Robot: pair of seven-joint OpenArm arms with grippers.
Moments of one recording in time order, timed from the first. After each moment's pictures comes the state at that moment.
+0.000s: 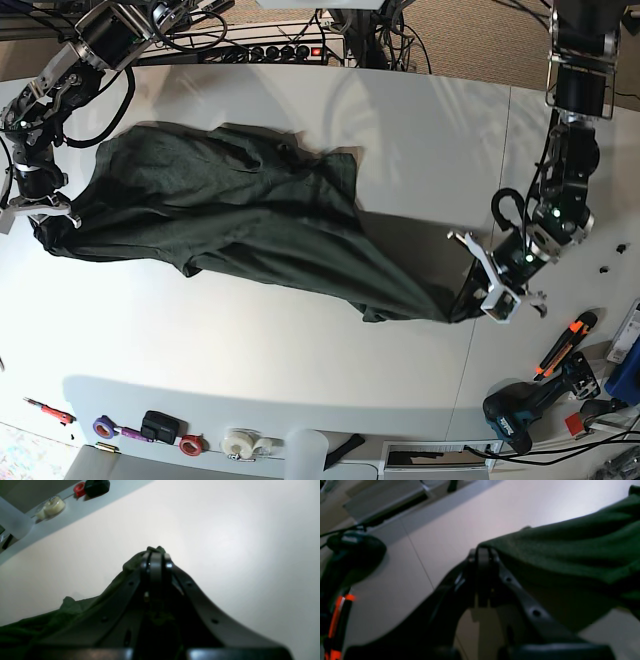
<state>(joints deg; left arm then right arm) -11.2 -24.2 7.8 79.6 -12.4 -31.6 5.9 2.9 12.0 50.2 92.3 25.4 23.9 -40.7</state>
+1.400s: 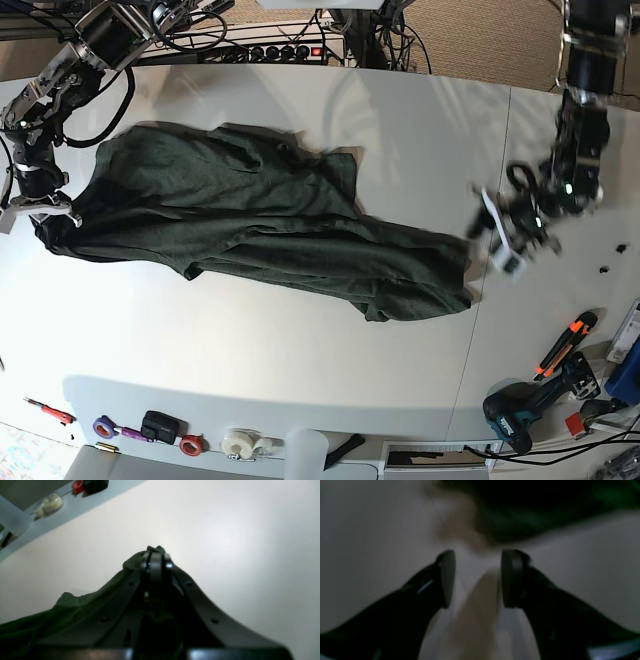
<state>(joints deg) -2.4 -27.4 7.9 79.7 -23.4 -29.0 29.4 2.8 11.9 50.2 92.3 25.4 23.9 -41.6</state>
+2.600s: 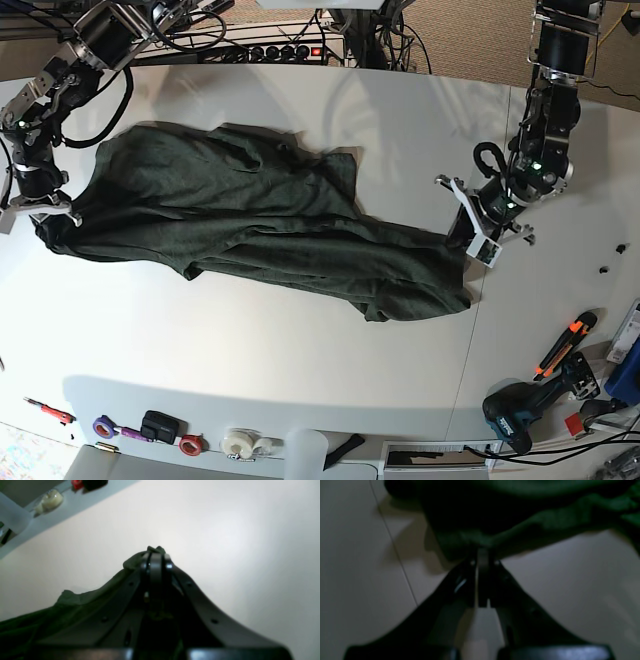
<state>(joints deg) -0.6 -21.0 7.8 81.9 -15.5 -25.6 20.8 2.8 12.7 50.2 92.3 25.6 23.9 -43.0</state>
